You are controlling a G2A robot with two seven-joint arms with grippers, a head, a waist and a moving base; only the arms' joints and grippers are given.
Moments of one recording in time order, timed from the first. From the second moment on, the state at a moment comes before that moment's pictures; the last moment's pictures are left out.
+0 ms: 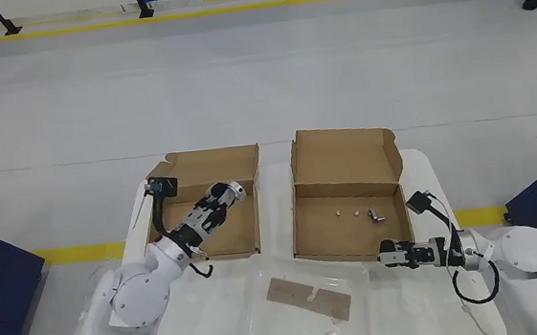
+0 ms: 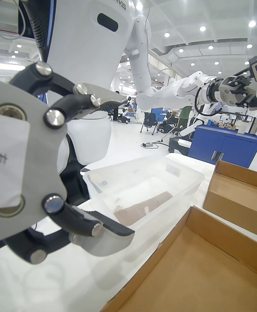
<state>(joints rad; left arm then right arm) 1.34 -1.08 -1.27 -1.92 0.42 -0.01 -0.41 -1.48 -0.93 1.60 -1.62 0.26 -0.36 1.39</state>
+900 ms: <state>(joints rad) 1.03 -1.11 -1.08 -1.90 0.72 0.93 -0.83 -1.48 -0.93 1.60 -1.62 0.26 -0.36 1.39</state>
